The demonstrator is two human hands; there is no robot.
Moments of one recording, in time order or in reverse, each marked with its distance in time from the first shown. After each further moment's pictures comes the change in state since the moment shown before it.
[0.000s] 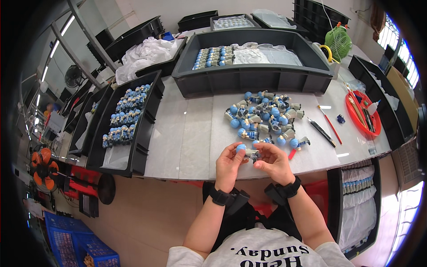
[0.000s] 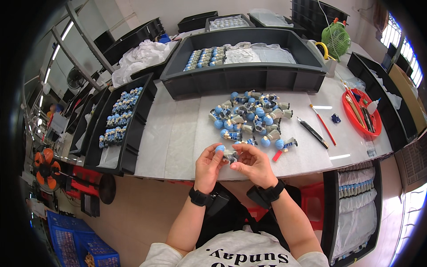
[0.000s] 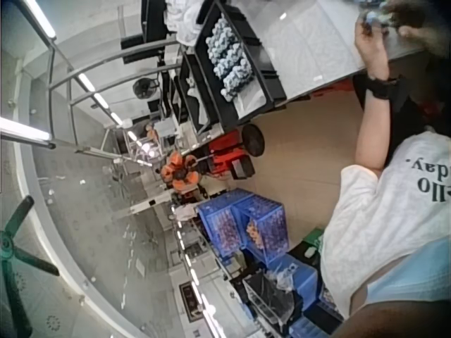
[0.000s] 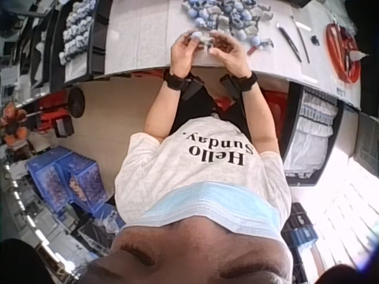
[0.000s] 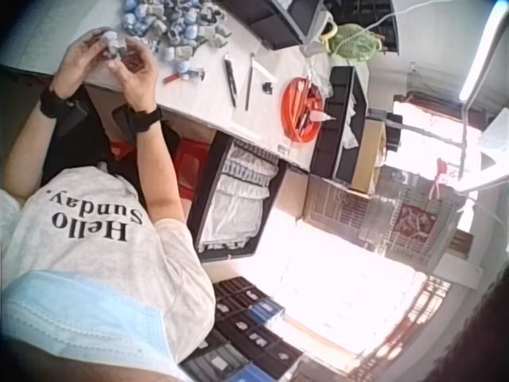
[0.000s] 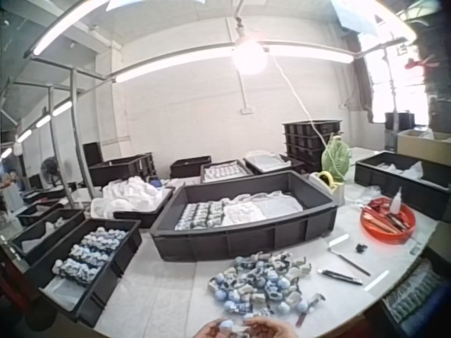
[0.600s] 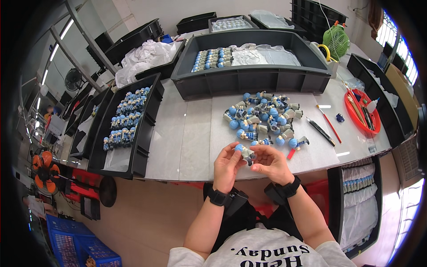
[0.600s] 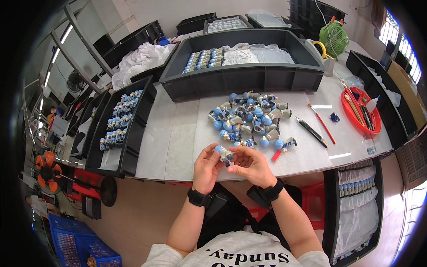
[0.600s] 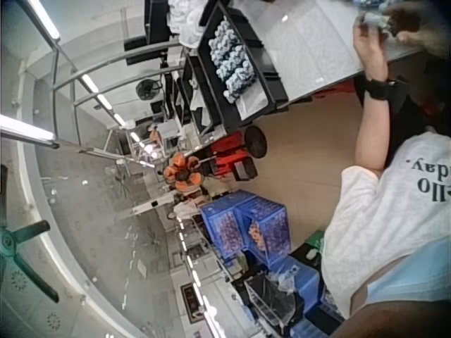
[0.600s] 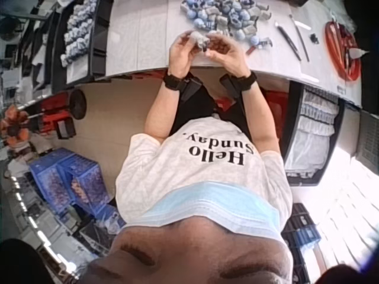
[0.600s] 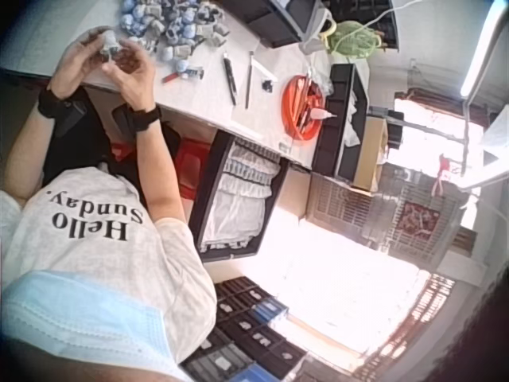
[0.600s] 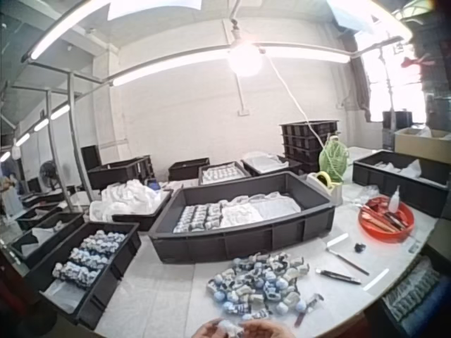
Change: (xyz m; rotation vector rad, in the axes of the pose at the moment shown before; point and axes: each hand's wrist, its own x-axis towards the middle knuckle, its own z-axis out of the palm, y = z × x) left_hand -0.001 0.003 0.000 -0.159 -0.010 -0.035; right_hand 0.000 -0.001 -0.001 -0.046 -0.036 0.019
